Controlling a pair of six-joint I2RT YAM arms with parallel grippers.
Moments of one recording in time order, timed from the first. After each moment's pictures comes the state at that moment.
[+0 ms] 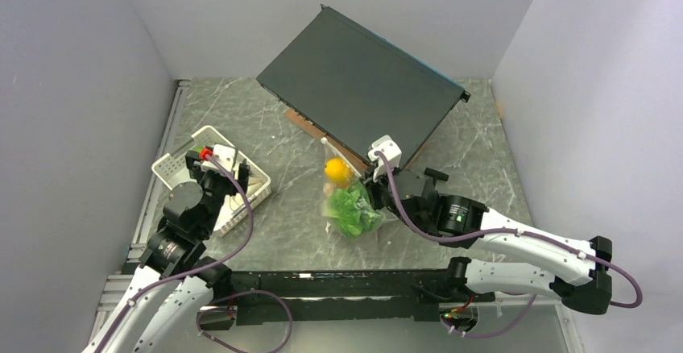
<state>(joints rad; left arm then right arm) -0.49 0.43 0.61 -0.24 -0.35 0.21 1.17 0.93 0.92 -0.37 0.51 0.21</state>
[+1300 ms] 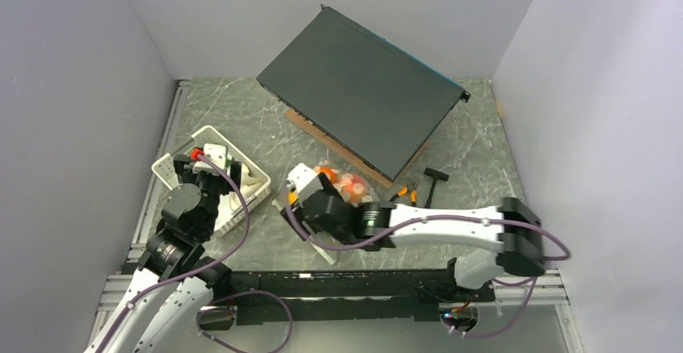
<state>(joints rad) -0.49 0.41 0.61 -0.25 -0.52 0.21 1.36 1.54 1.10 -0.21 0.51 0.24</state>
